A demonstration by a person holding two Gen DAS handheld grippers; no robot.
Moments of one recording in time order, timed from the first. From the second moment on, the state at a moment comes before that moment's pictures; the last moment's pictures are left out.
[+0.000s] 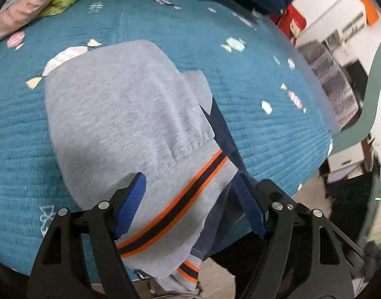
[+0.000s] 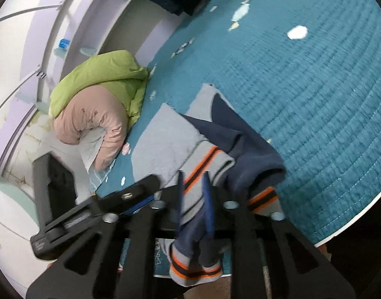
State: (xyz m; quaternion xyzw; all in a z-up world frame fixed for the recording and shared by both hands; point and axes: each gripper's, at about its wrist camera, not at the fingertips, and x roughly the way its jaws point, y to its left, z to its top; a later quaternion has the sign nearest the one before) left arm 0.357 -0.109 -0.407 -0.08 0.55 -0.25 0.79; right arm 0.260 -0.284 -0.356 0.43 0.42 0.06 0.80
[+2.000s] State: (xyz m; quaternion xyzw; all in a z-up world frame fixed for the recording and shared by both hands) left arm 0.368 -0.054 -0.431 -0.14 0.58 -0.16 0.79; right arm 0.295 -0.318 -0.354 0.40 0.46 0.07 0.79
